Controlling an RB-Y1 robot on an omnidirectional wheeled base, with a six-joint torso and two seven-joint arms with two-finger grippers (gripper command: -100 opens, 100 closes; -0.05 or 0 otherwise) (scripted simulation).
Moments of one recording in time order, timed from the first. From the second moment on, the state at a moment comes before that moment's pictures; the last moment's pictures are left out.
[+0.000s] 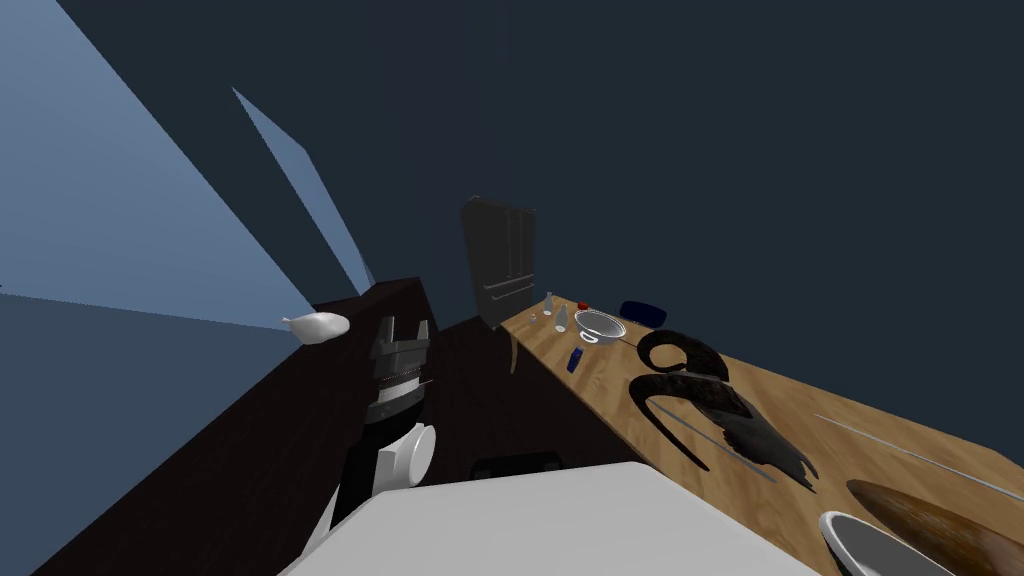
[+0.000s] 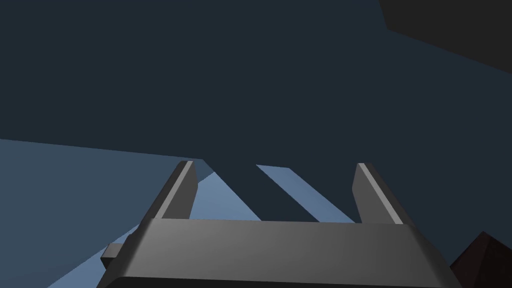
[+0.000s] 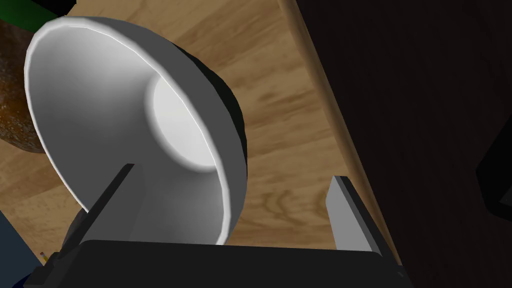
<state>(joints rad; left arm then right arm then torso) 0.46 -0.04 -0.05 -2.20 0.12 -0.57 0.09 0.39 -1.56 1.17 -1.48 0.01 0.38 0.14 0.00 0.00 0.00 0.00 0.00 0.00</state>
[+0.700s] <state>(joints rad) 0.46 -0.04 -0.05 -2.20 0.12 -0.57 0.09 0.40 -1.49 1.15 -1.41 0.03 0.39 0.15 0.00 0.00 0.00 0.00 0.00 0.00</state>
